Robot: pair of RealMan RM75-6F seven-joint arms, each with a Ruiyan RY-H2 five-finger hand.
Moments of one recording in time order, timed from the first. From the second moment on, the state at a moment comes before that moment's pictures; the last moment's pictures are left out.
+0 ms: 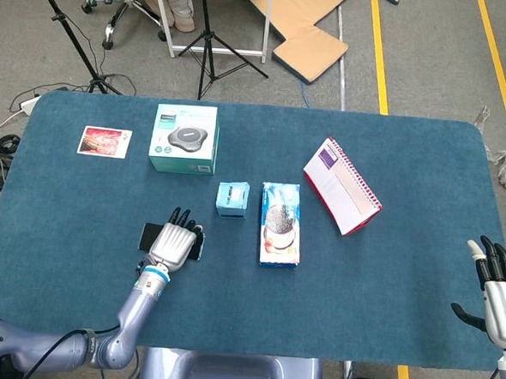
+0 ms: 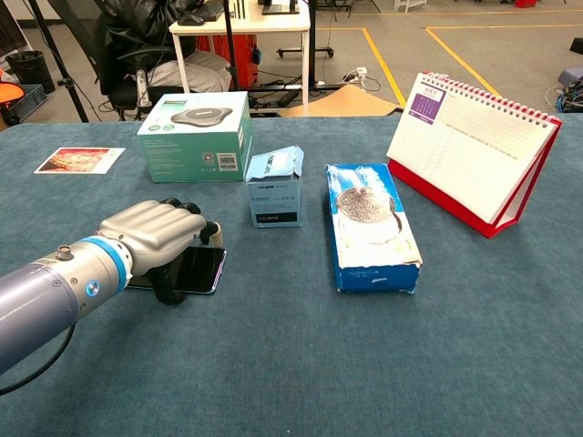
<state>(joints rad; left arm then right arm) -0.74 -1.83 -0.12 -1.47 0.79 1.11 0.97 0.05 -1.01 0.08 -1.70 -1.46 1.49 -0.12</state>
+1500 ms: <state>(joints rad) -0.48 -1.54 -0.18 -1.66 1.25 1.12 -0.46 0.05 -1.02 0.07 -1.72 -1.47 1.49 -0.15</state>
